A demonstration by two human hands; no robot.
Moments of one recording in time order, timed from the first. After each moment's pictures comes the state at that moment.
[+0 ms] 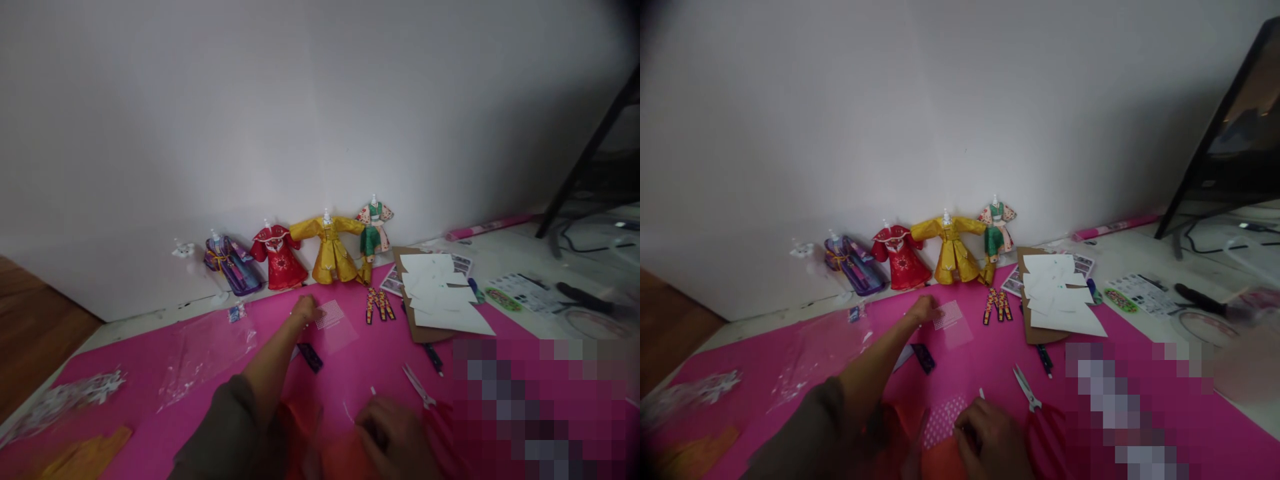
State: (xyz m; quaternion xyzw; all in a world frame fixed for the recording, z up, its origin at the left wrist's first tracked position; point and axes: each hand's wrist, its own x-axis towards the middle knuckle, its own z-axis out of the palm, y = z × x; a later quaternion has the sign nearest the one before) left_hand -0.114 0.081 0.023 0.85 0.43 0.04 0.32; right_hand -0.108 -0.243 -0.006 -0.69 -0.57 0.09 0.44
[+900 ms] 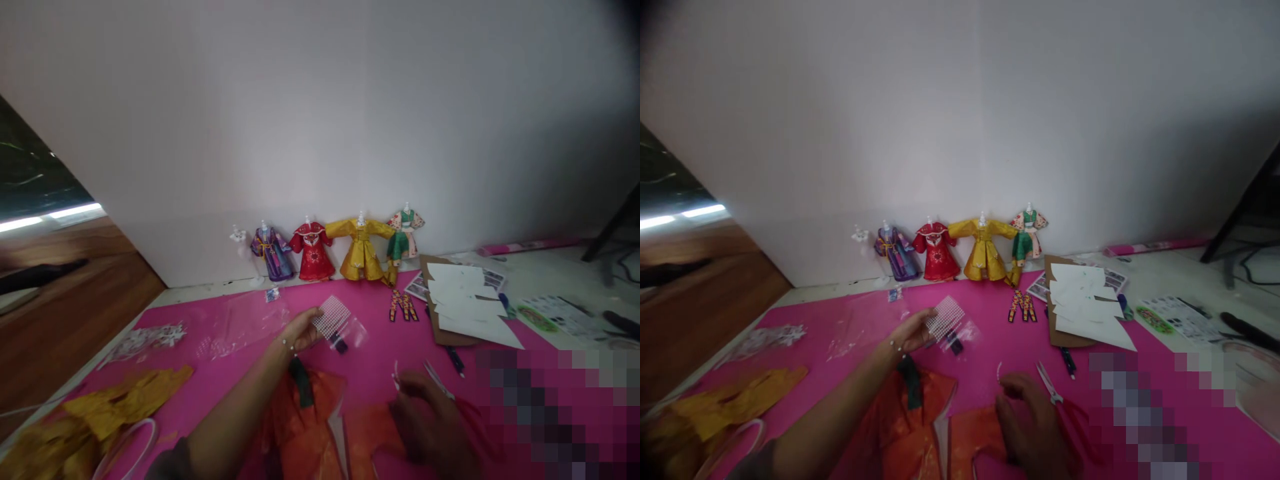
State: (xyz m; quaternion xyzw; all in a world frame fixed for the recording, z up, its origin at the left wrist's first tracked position) left_hand -0.230 0.002 0.073 0.43 0.38 0.18 0.80; right_hand -0.099 -0.261 -0.003 -0.67 -0.47 0.05 0.57
